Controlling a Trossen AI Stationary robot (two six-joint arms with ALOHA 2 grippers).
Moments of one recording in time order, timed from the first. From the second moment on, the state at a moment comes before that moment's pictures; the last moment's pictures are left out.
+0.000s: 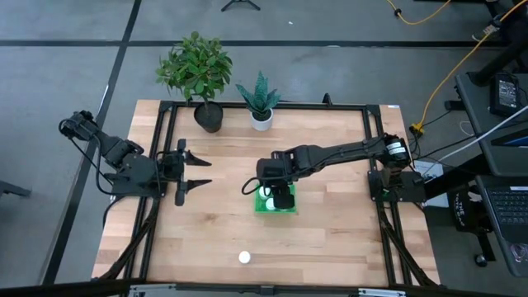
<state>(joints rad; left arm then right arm) -0.55 0.77 0.88 -0.50 -0.65 -0.22 0.11 1.94 1.71 -1.00 0.05 0.02</state>
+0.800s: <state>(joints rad) -0.55 0.77 0.88 -0.49 -0.66 -0.20 0.11 1.94 1.61 -0.93 0.02 0.00</state>
